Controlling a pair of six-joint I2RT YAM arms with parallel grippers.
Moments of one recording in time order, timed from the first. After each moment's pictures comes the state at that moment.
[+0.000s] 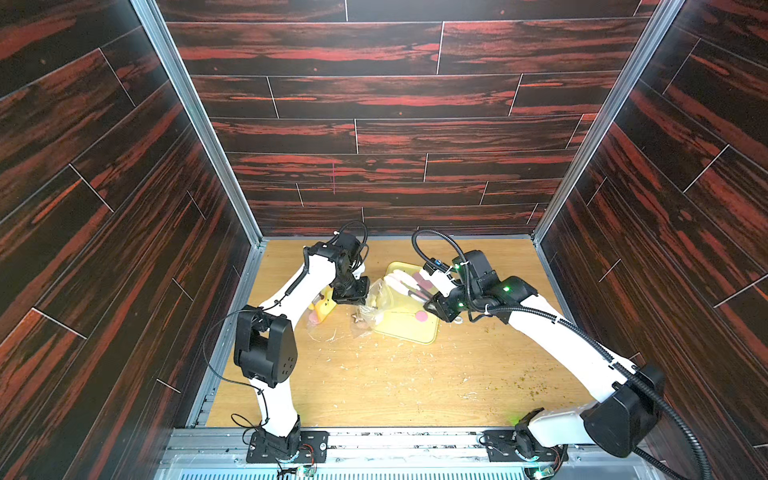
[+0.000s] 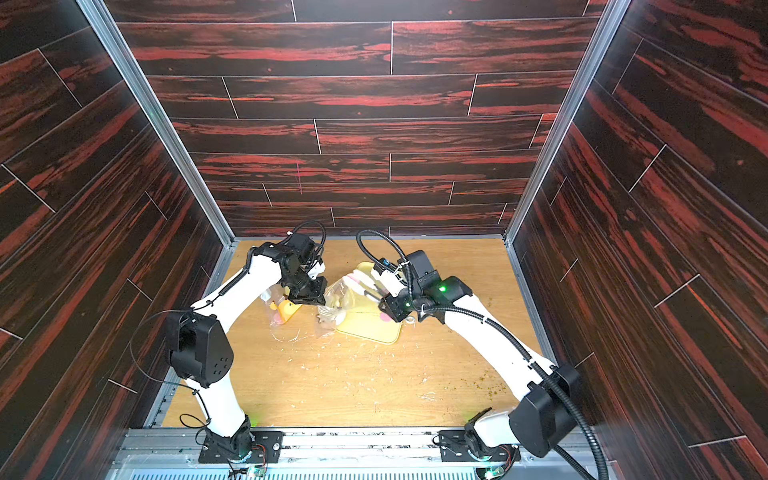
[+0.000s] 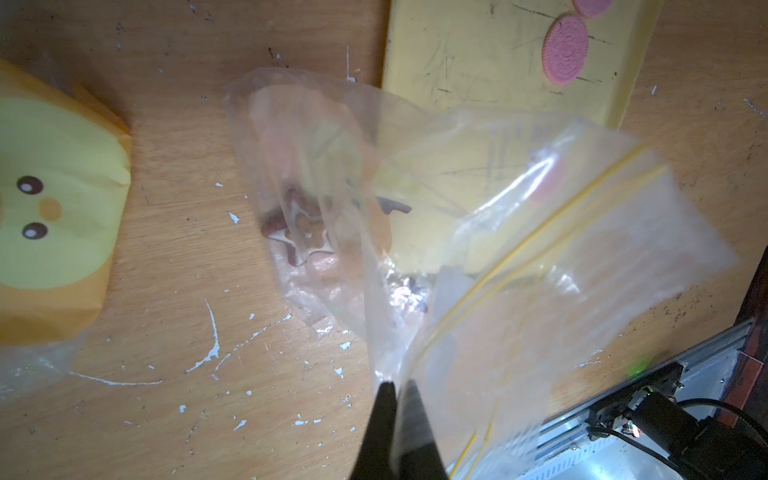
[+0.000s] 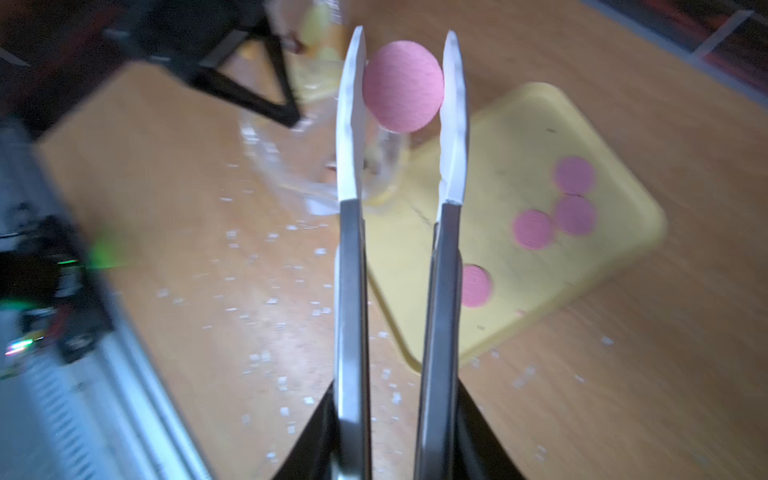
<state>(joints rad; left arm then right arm) -0.34 1.86 1.66 -1.15 0.33 -0.29 0.62 1.41 1.29 -0.76 -0.31 -0.12</state>
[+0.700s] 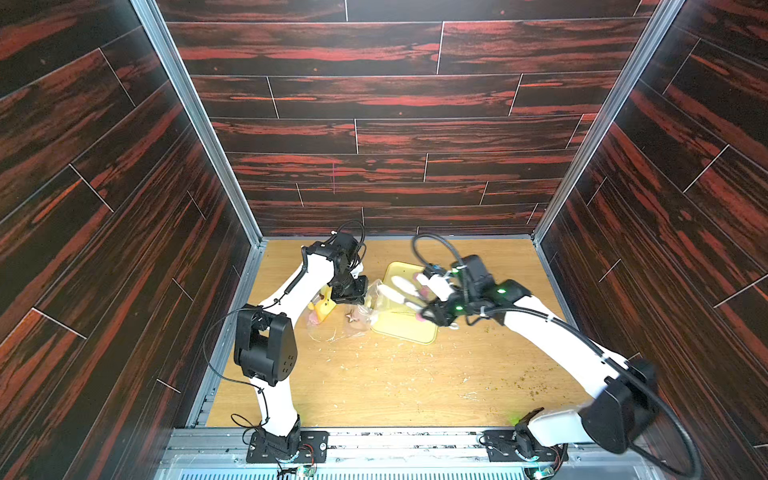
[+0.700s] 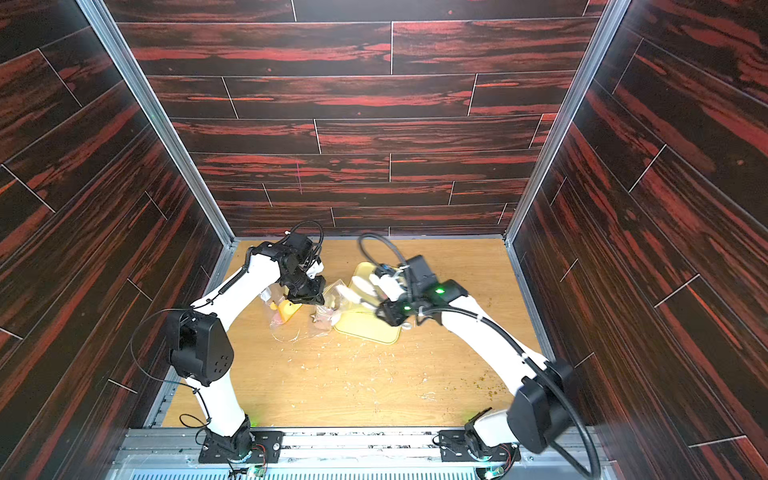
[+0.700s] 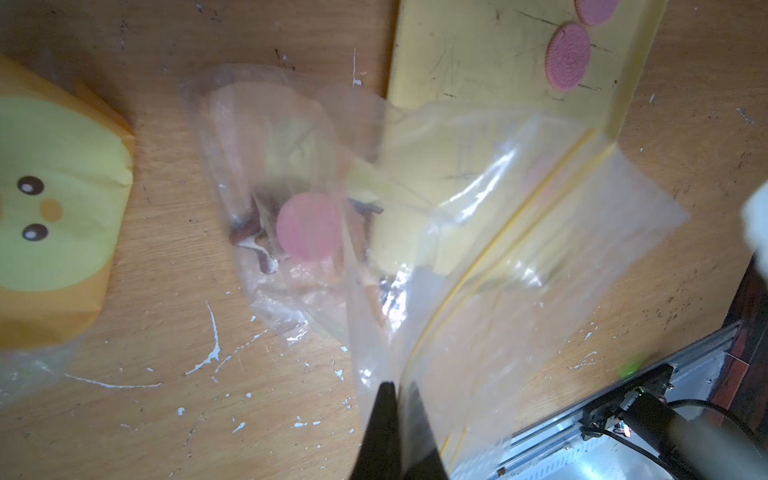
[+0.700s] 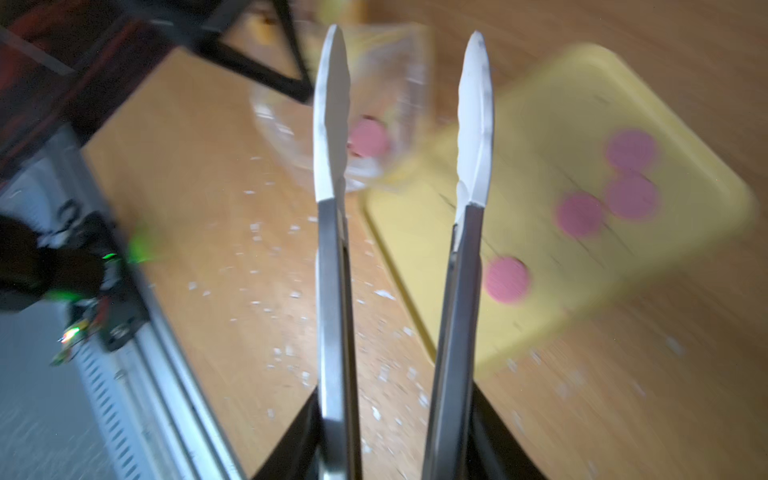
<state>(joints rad) -0.32 1.86 1.66 -1.15 0.34 -0.29 0.54 1.39 1.20 -0.75 -0.31 -0.08</state>
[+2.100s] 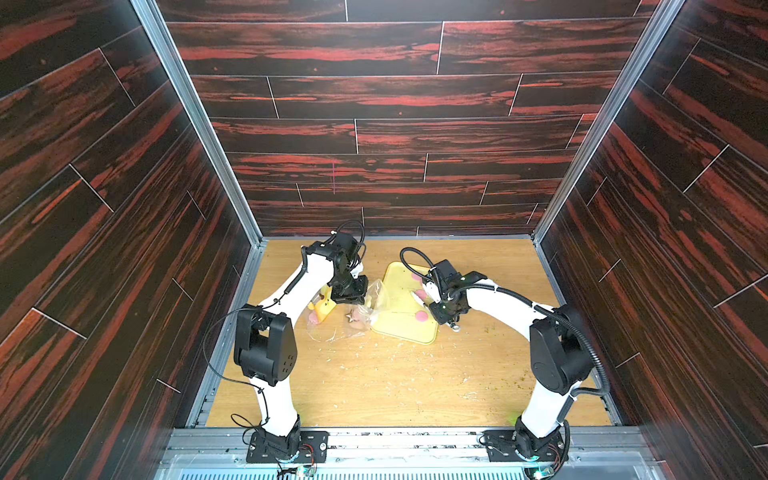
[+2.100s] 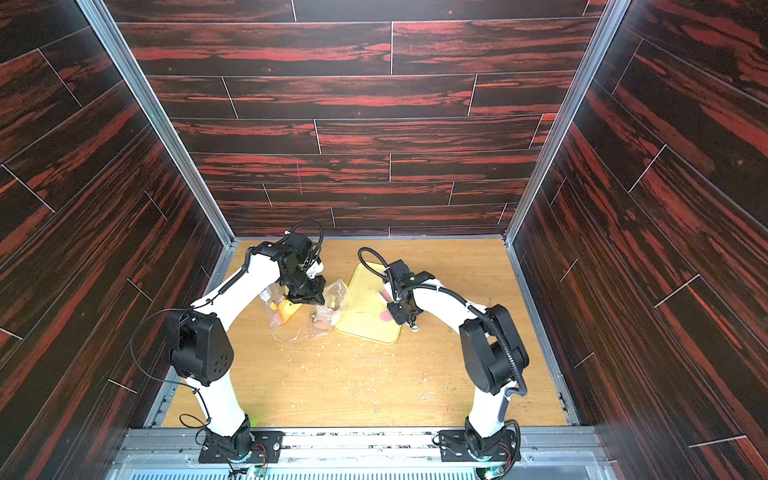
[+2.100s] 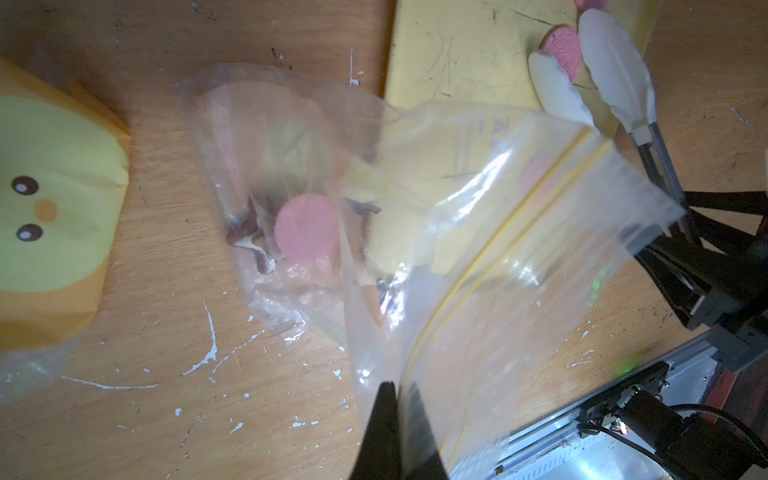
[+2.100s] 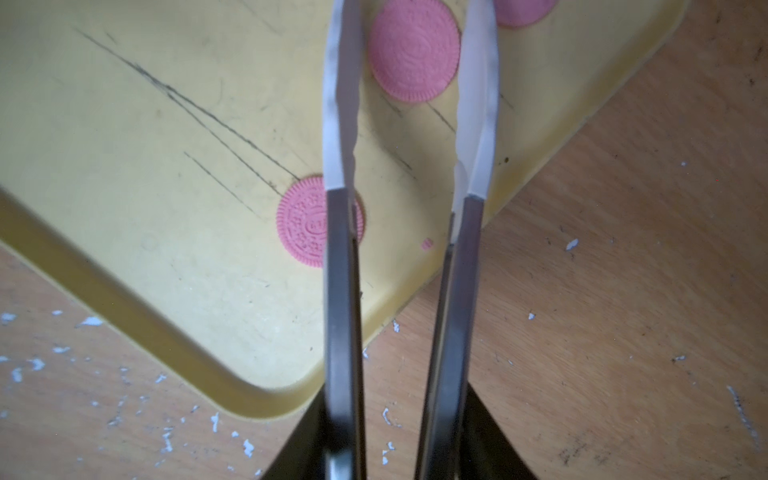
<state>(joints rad) -0.32 1.86 1.66 -1.15 0.35 -0.29 0.57 1.82 1.33 -0.80 0.10 -0.04</state>
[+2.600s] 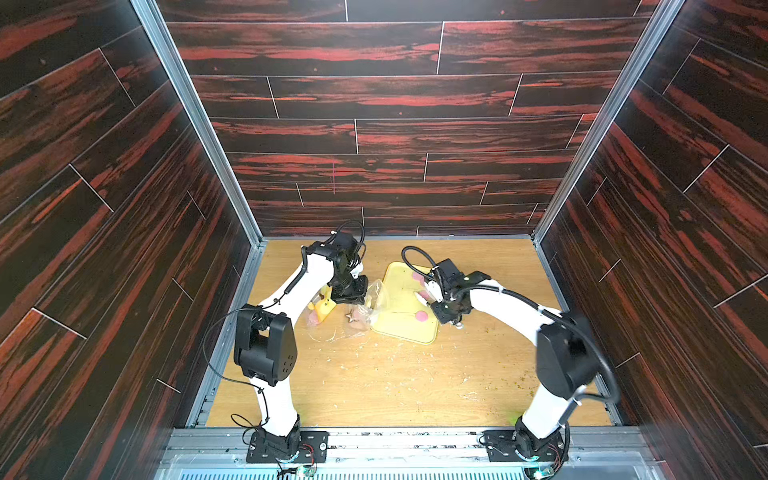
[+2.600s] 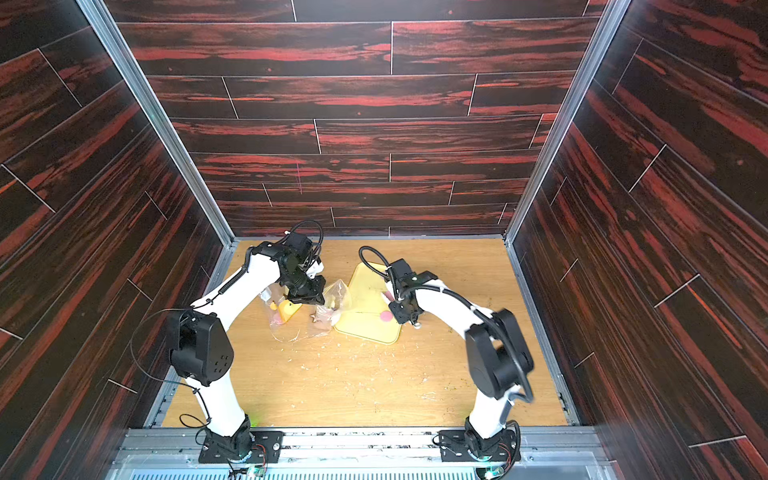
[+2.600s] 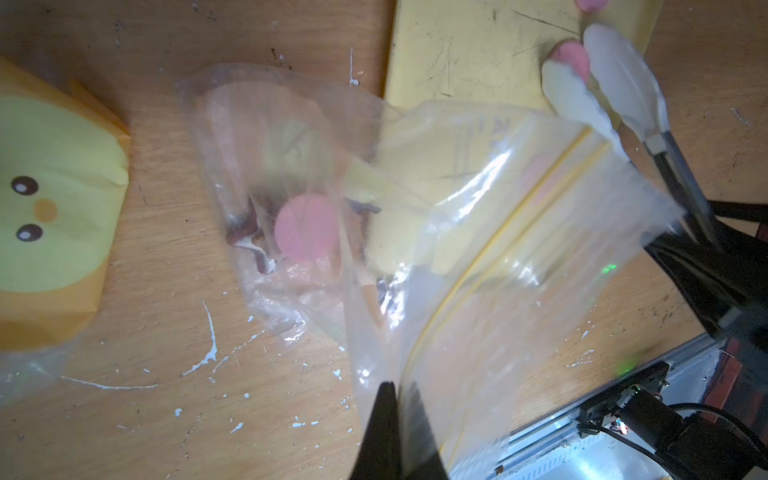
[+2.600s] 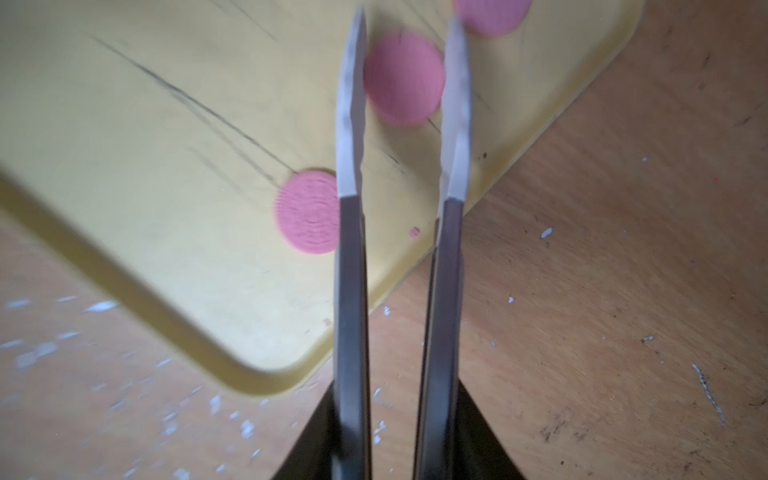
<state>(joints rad) -0.32 1.86 1.66 -1.15 0.35 -0.29 0.57 1.71 1.31 -0.81 0.07 -0.04</state>
